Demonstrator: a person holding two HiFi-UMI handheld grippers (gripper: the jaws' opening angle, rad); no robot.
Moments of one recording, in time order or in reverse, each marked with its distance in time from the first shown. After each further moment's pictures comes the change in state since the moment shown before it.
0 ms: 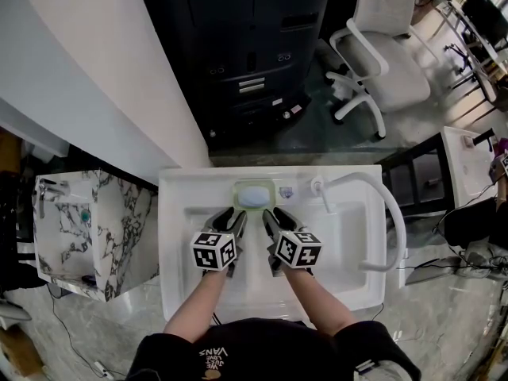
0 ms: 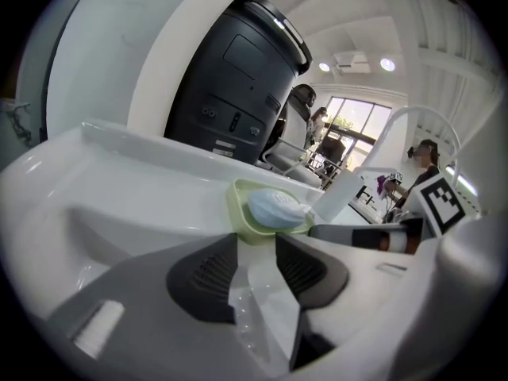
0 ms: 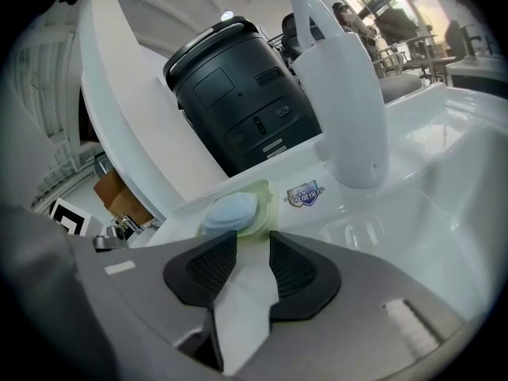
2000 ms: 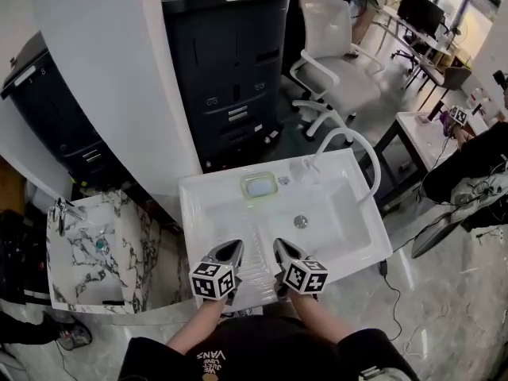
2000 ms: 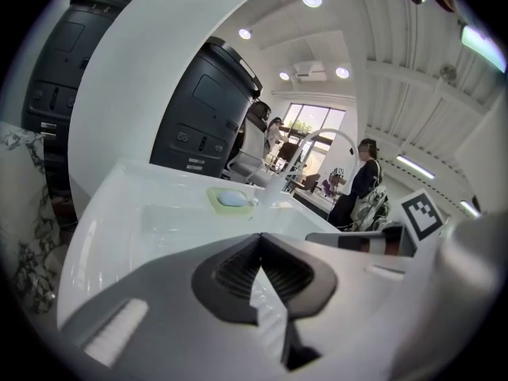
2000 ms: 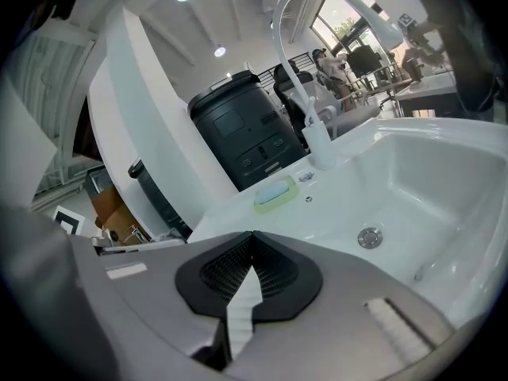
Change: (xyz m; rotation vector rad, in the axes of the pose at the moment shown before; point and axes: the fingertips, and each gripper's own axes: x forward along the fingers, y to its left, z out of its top) left arm -0.168 -0.027 -0.040 0.159 -0.045 -0.236; right arm -0.127 0.100 -0.085 0.069 -0.235 -0.113
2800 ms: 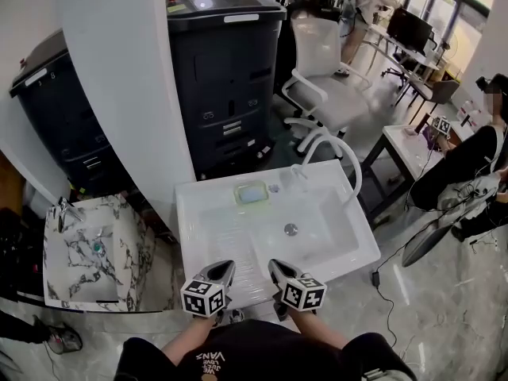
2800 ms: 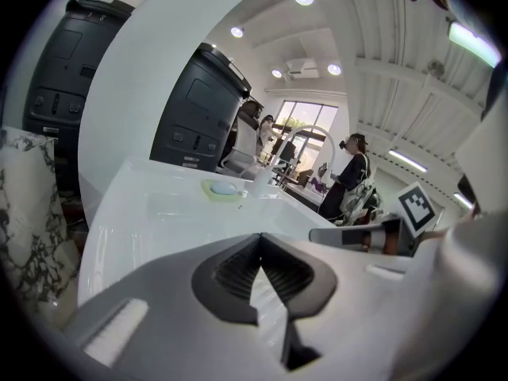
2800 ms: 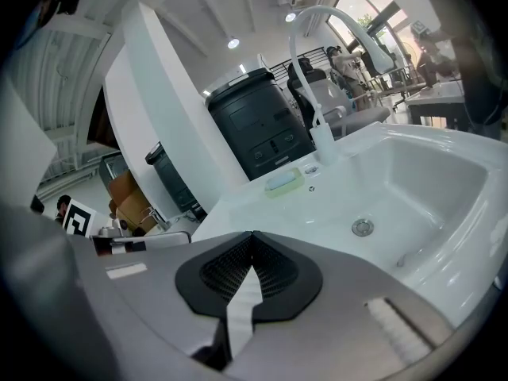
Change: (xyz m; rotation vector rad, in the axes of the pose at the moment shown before) left arm -0.046 -0.028 -0.033 0.038 0.021 -0.028; right arm -0.057 0.014 -0.030 -0.074 0.061 0.053
